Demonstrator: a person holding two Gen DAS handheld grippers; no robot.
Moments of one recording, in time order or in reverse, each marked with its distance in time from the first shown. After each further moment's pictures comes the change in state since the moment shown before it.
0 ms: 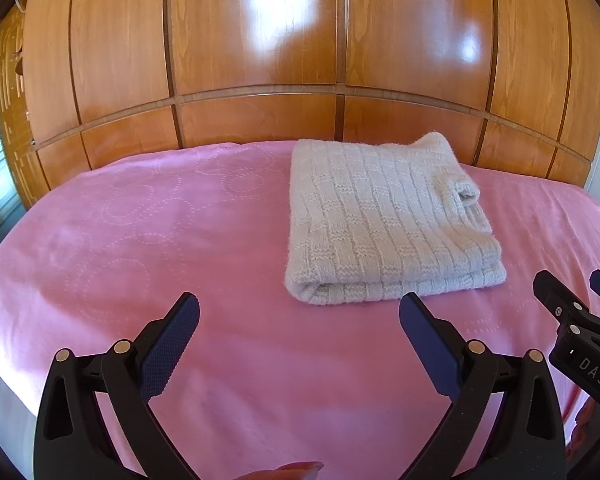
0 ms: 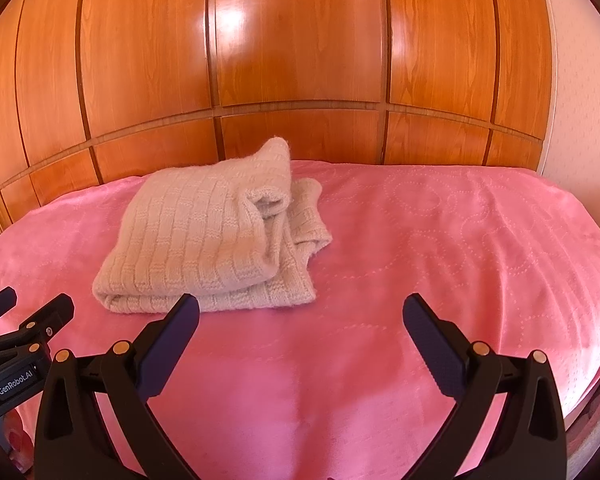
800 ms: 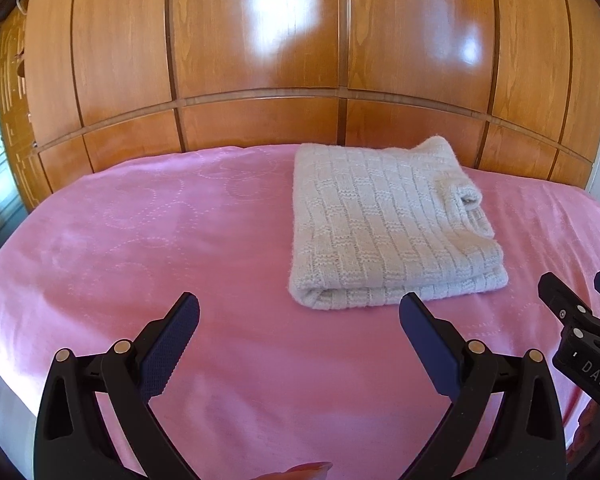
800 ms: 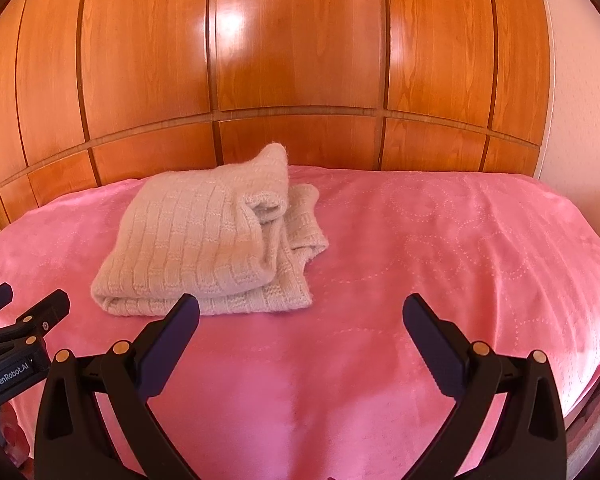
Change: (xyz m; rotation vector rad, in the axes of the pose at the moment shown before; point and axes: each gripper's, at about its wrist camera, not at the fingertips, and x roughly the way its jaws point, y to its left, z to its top) left arm -0.002 -0.001 0.002 0.005 -0.010 0.009; right arm 0.001 0.000 -0.001 0.000 -0.012 -0.008
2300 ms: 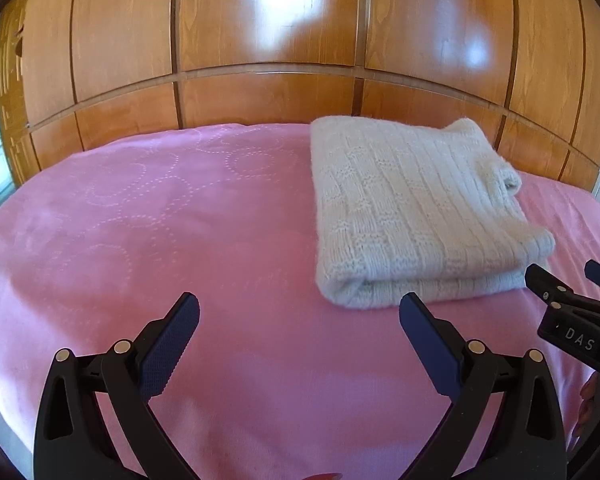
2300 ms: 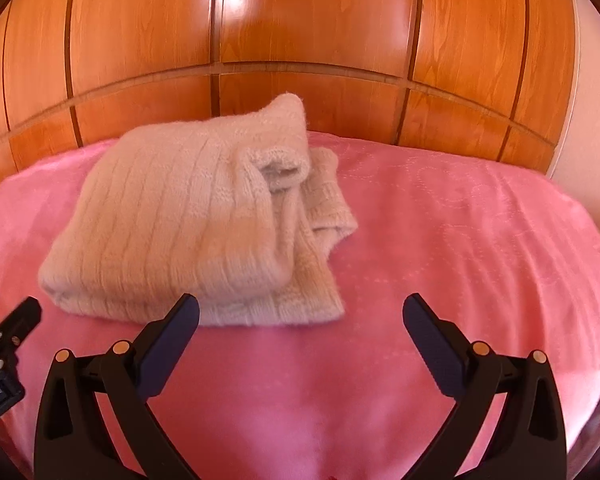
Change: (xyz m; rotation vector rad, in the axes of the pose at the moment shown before) left arm 0.055 0.026 -0.020 -0.030 0.015 -0.026; right arm 0.077 0.028 -0.003 -0.098 0.102 -0.067
